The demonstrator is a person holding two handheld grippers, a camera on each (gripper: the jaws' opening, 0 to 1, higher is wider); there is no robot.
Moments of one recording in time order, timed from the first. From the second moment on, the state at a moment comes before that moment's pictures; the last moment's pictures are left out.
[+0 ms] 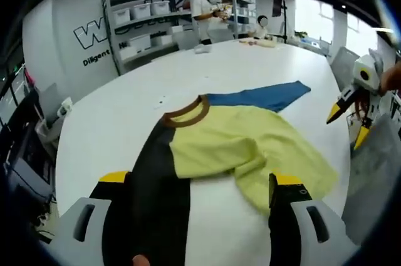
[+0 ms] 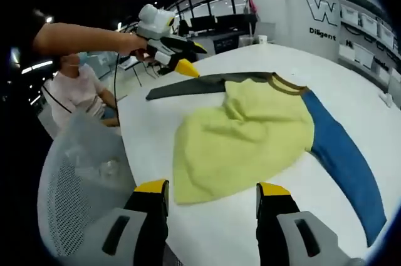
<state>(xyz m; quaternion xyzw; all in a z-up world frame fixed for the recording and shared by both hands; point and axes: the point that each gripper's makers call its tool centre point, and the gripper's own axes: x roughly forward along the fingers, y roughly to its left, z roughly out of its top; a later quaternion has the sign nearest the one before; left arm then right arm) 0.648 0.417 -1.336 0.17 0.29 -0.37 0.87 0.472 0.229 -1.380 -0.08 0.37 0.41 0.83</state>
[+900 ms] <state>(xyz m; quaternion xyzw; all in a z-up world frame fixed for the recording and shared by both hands) 0.588 0.443 -1.333 0.15 0.28 -0.35 0.88 0.448 0.261 -1.444 -0.18 0.42 0.45 0.77</state>
